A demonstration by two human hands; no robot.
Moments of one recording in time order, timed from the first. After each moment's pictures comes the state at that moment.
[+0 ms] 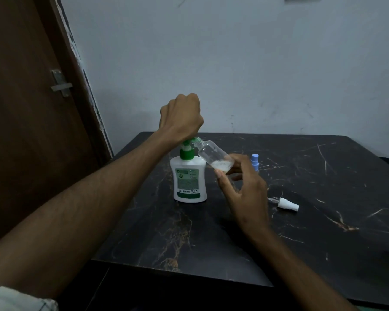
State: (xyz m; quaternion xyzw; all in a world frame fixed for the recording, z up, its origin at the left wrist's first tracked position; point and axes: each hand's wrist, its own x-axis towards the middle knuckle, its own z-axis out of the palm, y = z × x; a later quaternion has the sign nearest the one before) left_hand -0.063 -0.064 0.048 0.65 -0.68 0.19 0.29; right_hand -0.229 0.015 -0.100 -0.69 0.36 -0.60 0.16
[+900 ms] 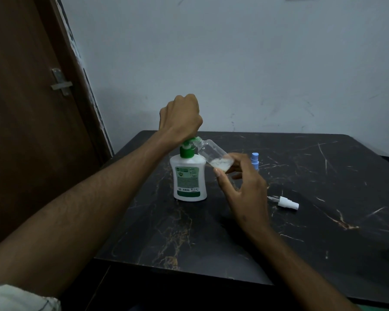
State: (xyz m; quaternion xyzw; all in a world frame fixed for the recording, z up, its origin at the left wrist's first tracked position) left_hand -0.062 -0.064 0.042 0.66 -0.67 0.17 0.30; right_hand -0.228 0.015 -0.100 -0.69 0.37 -0.60 0.16
